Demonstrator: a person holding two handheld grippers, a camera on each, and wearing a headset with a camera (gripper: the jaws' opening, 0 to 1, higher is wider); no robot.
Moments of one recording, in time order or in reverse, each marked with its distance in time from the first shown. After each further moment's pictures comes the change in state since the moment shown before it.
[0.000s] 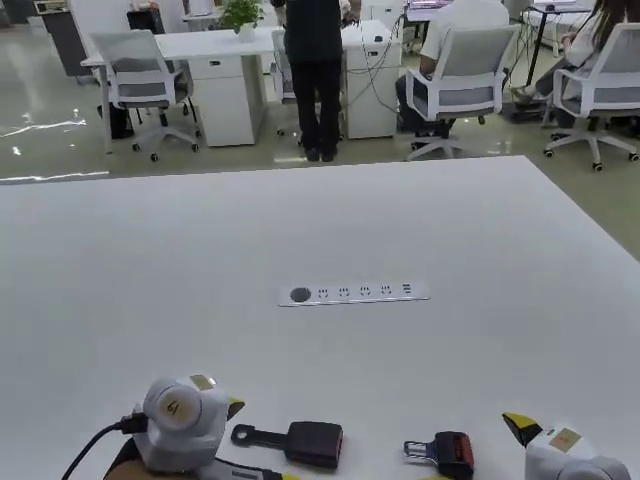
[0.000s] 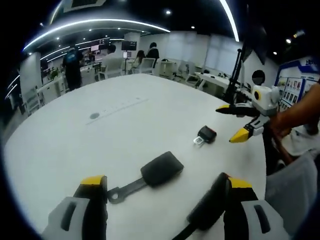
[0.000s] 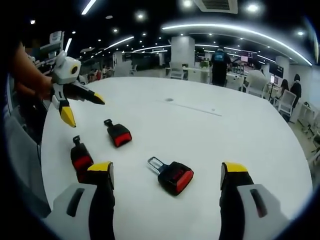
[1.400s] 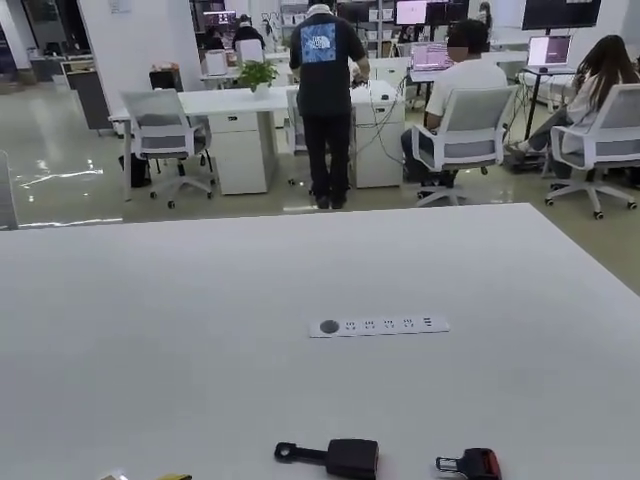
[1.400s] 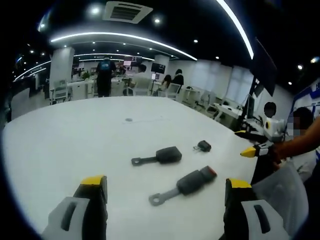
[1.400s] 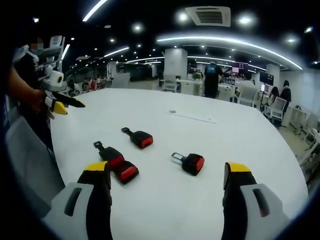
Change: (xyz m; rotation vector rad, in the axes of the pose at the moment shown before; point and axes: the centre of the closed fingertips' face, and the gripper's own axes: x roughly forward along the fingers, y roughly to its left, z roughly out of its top) left arm -0.143 -0.009 -0.047 -0.179 -0.234 0.152; right arm -0.080 0.053 0.003 0.009 -0.092 -0.071
